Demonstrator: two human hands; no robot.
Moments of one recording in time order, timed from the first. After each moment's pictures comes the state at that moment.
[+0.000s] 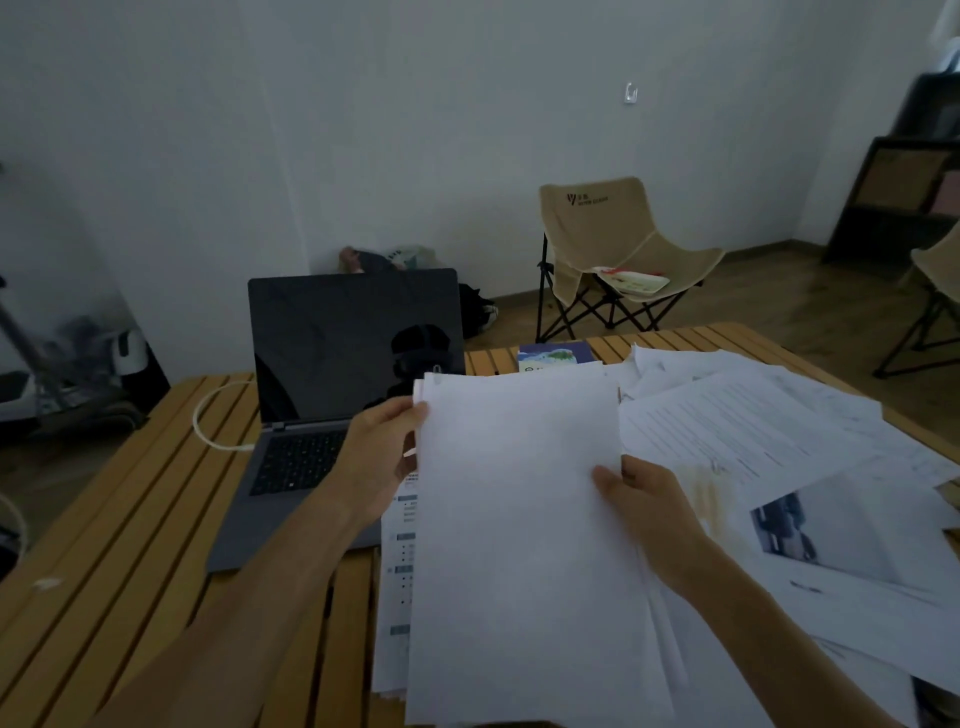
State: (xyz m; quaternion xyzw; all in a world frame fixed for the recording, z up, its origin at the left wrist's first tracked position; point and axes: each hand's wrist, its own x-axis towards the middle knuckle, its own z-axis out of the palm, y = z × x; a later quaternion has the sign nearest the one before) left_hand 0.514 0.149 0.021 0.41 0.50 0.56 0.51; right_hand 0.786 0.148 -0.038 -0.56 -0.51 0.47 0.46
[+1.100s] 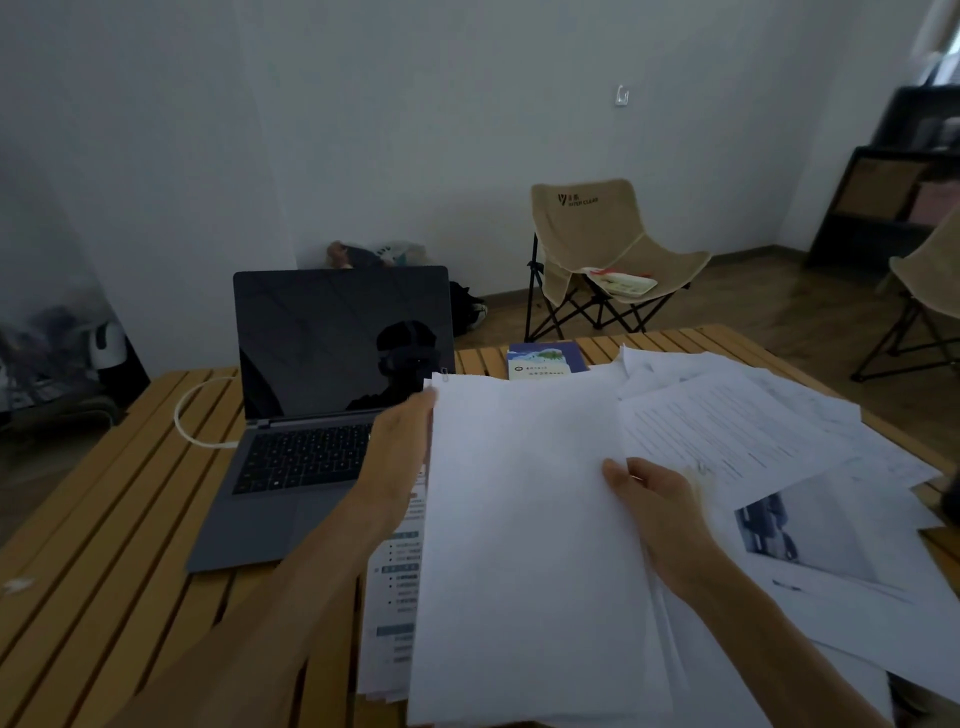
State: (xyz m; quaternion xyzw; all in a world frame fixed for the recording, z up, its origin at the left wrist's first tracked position) left_hand 0.545 0.153 0.013 0.43 0.54 0.56 0.45; right_hand 0.801 0.144 -0.040 -0.55 -0.49 0.45 0.51
